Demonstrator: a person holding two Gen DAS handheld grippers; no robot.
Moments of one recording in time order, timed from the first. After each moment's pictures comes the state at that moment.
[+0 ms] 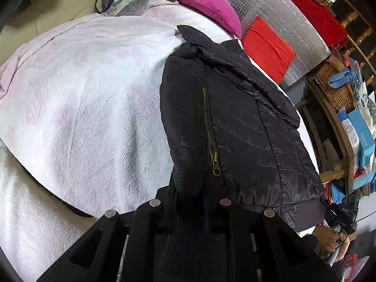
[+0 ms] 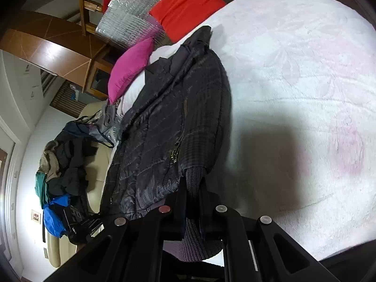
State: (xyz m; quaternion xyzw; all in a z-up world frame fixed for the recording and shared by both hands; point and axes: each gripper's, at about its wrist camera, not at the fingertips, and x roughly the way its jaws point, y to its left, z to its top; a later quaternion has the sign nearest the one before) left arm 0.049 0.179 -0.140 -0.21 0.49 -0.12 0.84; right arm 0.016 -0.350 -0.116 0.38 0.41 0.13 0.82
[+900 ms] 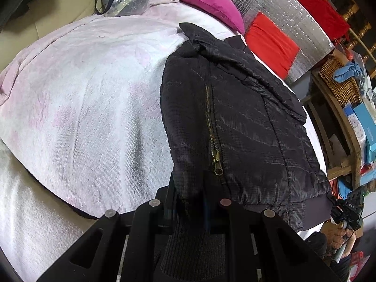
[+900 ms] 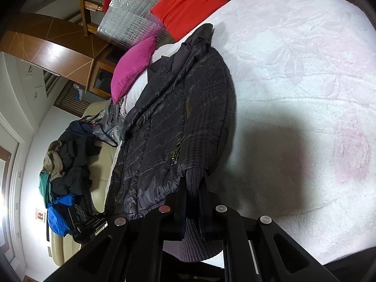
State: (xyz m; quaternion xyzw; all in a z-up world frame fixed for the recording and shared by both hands) left arm 0.050 0.178 -0.143 -0.19 0.49 -0.11 0.84; right arm 0.026 -0.352 -0.126 0.38 0.42 0.15 0.81
